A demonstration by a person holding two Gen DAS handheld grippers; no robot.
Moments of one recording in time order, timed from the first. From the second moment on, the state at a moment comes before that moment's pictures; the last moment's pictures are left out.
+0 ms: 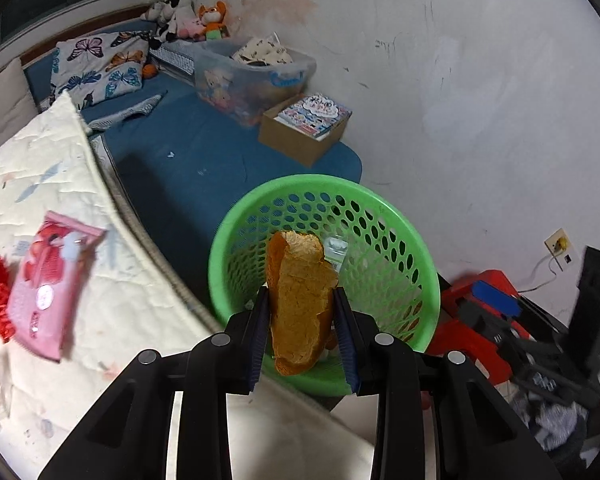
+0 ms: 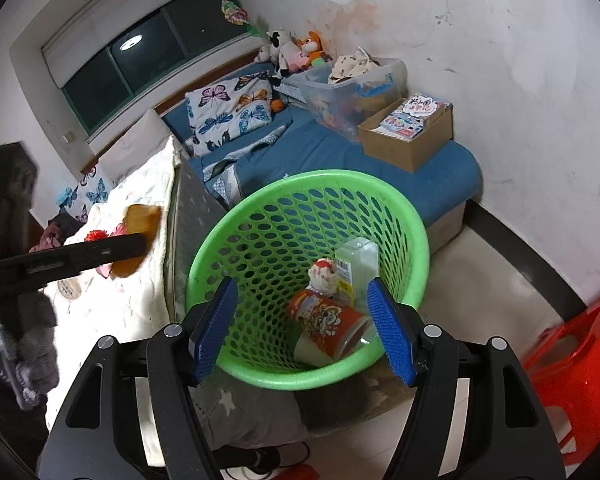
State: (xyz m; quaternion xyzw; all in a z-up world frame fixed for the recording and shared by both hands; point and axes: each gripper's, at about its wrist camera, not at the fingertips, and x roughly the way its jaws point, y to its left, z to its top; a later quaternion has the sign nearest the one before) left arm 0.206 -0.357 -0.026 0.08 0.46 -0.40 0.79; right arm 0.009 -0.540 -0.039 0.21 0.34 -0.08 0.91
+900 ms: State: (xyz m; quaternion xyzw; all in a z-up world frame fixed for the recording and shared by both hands) left arm 0.194 -0.309 -0.002 0.07 0.43 -0.39 0.81; right arm 0.008 -0.515 -0.027 0.22 0.32 -0.05 0.92
